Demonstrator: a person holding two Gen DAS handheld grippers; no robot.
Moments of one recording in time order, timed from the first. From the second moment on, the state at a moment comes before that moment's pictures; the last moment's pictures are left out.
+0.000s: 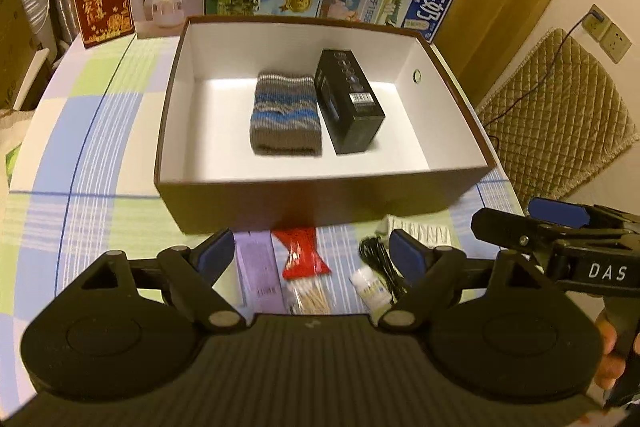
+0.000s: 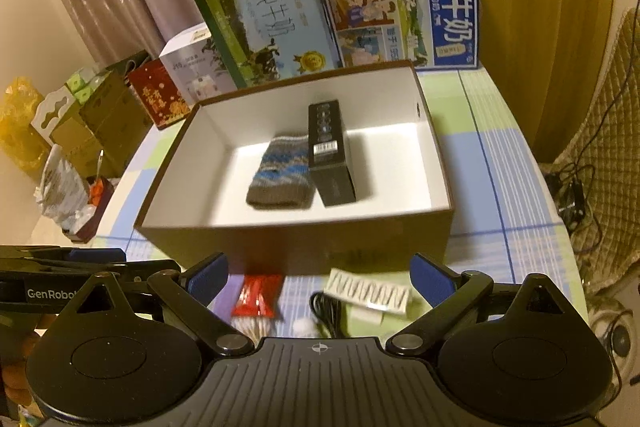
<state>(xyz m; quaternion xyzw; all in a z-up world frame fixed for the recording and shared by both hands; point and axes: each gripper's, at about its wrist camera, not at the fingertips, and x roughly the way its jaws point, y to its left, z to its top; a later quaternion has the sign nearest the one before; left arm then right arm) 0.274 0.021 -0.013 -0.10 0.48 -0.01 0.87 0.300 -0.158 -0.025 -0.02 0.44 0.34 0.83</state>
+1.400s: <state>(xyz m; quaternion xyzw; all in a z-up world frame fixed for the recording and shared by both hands) 0.202 0.039 -0.073 -0.10 0.53 0.02 0.84 0.264 -0.204 -0.108 -0.05 0.53 0.27 0.80</state>
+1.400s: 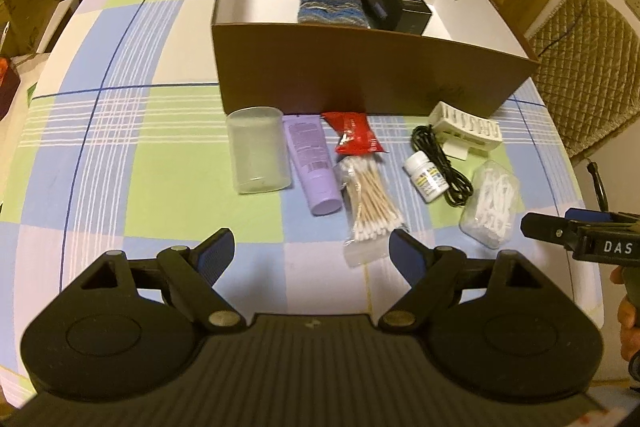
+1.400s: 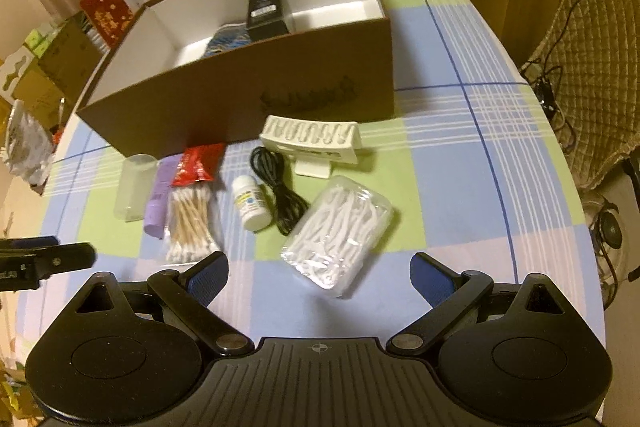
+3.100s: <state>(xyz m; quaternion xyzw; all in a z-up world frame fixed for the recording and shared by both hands) 0.272 0.090 -0.146 -0.09 0.52 0.06 0.85 0.332 -0.211 -0.166 -0.10 0.50 0.21 0.83</state>
